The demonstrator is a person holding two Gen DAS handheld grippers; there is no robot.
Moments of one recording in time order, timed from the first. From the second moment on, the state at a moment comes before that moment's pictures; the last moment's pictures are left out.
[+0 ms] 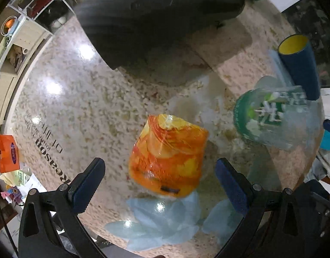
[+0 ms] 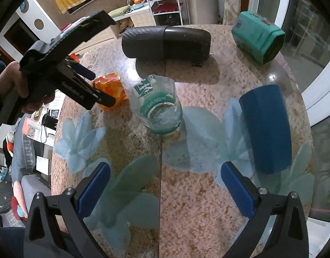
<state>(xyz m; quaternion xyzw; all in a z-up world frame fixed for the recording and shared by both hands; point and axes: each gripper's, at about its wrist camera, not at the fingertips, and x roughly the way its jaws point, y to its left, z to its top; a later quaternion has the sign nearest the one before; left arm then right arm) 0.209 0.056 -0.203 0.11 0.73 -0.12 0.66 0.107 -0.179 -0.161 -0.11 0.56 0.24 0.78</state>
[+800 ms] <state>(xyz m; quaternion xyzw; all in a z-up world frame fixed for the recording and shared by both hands) 0.190 0.083 -0.203 0.02 0.72 -0.11 0.68 0.101 -0.179 -0.147 -0.09 0.58 0.24 0.77</state>
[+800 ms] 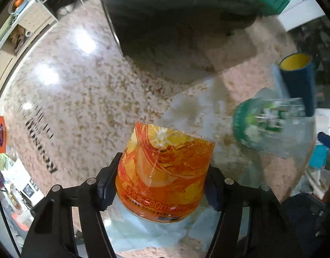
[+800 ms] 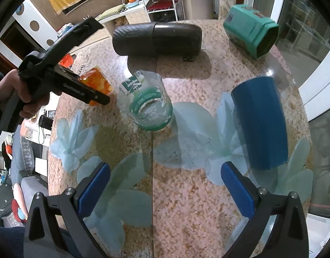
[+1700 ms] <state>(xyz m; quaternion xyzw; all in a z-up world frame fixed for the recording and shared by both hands) -0.009 -0.011 -0.135 -0.11 0.67 -0.02 0.73 0.030 -0.229 -0.094 -0.09 0.56 0.18 0.80</state>
